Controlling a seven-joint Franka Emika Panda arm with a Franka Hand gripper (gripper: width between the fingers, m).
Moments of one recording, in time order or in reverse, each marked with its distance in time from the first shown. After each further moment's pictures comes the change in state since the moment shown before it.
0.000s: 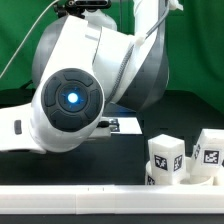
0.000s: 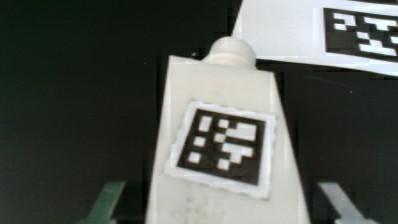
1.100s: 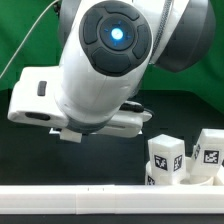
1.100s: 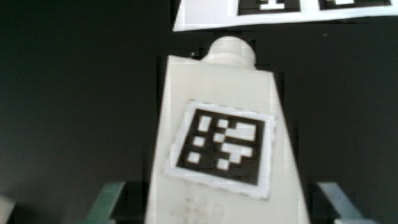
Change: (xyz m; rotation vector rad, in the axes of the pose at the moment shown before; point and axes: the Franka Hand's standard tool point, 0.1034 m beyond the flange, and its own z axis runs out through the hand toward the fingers) arm 0.004 -0.025 -0.094 -0.009 0.187 0.196
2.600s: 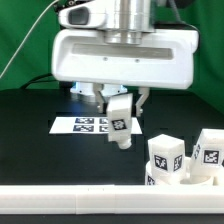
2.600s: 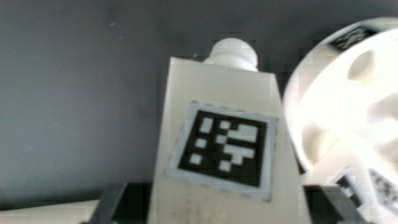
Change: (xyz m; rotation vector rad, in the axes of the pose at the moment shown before) arm -0.012 -0.066 -0.090 0.255 0.950 0.236
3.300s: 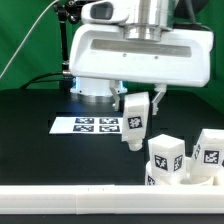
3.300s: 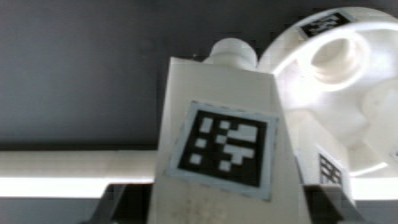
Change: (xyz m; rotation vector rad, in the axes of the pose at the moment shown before) arm 0.007 -0.022 -0.008 -0.020 0.090 -0.115
